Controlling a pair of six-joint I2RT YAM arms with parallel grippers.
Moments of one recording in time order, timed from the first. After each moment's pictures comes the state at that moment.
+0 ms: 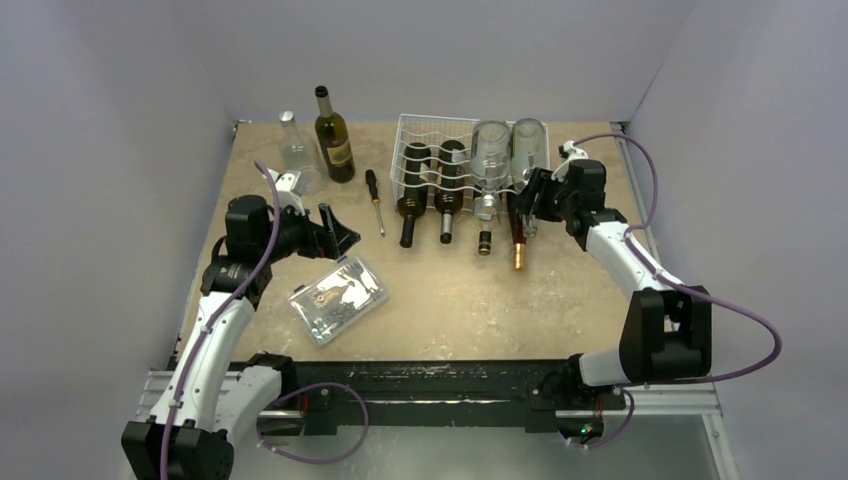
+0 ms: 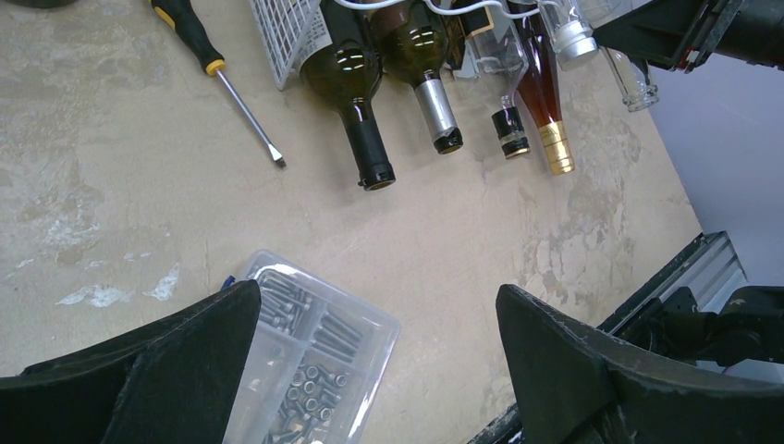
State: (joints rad) left arm -0.09 0.87 0.79 -0.38 0.54 -0.27; right arm 0.08 1.41 0.94 -0.14 -0.23 0.36
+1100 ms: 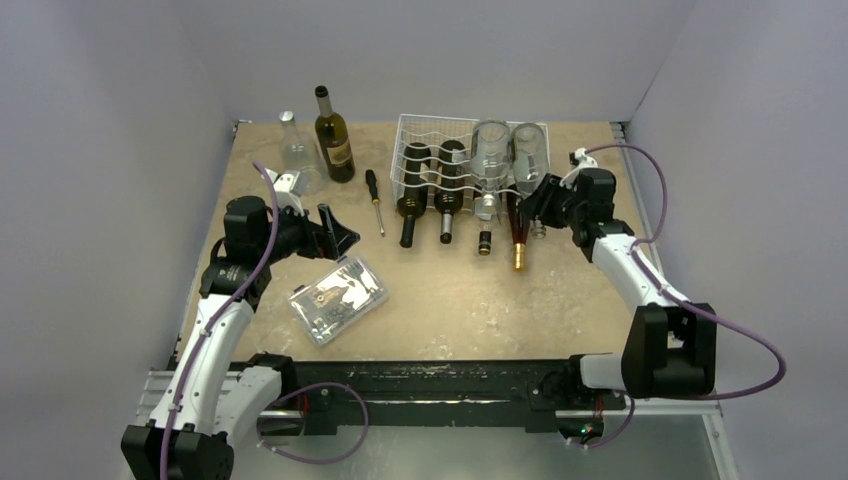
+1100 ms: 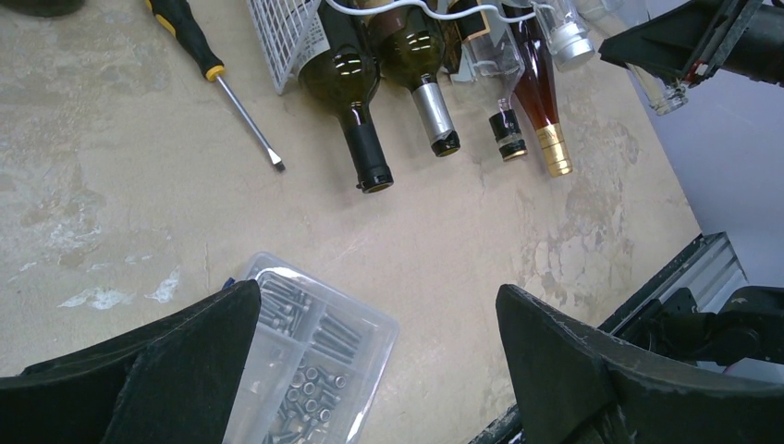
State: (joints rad) left arm -0.09 0.86 0.79 -0.38 0.54 -0.27; right arm 0.04 1.34 0.86 -0.09 -0.26 0.40
